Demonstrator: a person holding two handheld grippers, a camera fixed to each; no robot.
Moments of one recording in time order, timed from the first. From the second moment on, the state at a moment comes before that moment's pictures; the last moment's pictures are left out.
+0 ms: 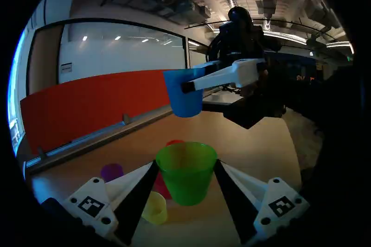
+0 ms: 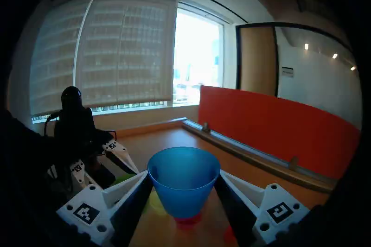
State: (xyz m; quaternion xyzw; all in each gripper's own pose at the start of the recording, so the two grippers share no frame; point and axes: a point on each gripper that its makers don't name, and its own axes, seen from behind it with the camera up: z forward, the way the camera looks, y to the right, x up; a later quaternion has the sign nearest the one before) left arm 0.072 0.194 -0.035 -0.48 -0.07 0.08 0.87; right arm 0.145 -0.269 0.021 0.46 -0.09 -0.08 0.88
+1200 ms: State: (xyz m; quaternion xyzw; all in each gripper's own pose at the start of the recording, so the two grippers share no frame) left arm -0.018 0.220 -0.047 -0.52 -0.19 0.17 0.82; right arm 0.038 -0.216 0.014 0.45 -0.19 -0.14 0.86
